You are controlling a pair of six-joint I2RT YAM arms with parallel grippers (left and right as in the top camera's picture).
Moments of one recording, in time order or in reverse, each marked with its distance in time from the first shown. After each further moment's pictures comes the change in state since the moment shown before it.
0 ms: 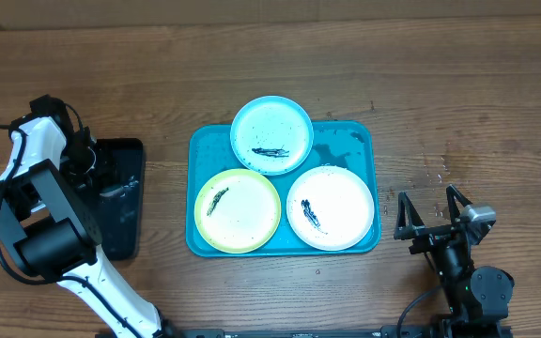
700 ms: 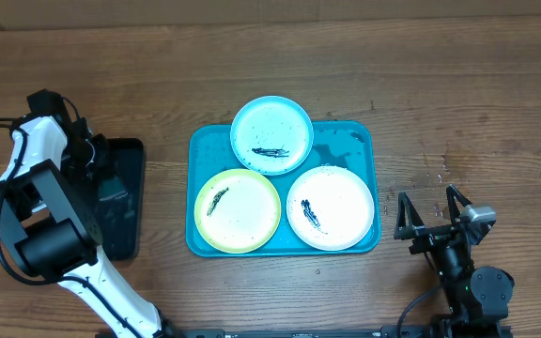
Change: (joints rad) left arm -0.005 -0.005 0.000 0.104 0.003 -0.001; right arm 0.000 0.000 0.000 -0.001 0.000 0.000
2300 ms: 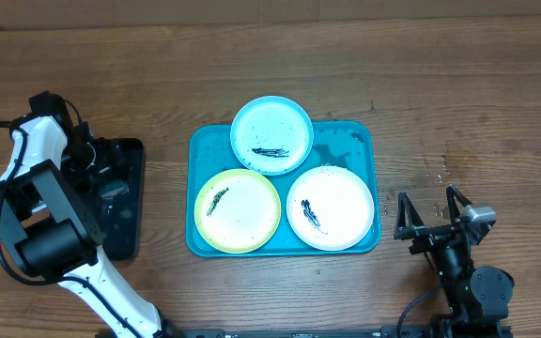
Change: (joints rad) left arm 0.000 0.000 0.000 -0.049 -0.004 -0.005; right arm 0.000 0.000 0.000 0.000 0.000 0.000
